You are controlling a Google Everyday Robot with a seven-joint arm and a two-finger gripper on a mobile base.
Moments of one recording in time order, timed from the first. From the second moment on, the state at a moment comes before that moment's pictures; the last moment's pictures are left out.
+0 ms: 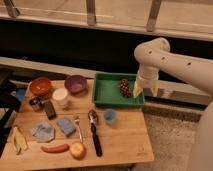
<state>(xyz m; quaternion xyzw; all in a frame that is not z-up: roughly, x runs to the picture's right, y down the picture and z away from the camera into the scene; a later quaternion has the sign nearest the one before) 0.216 0.028 0.719 -0.20 0.27 0.67 0.66</state>
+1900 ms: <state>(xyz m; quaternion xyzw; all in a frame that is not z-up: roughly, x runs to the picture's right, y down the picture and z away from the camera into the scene) 0.217 0.029 0.719 -0.20 0.27 0.67 0.66</state>
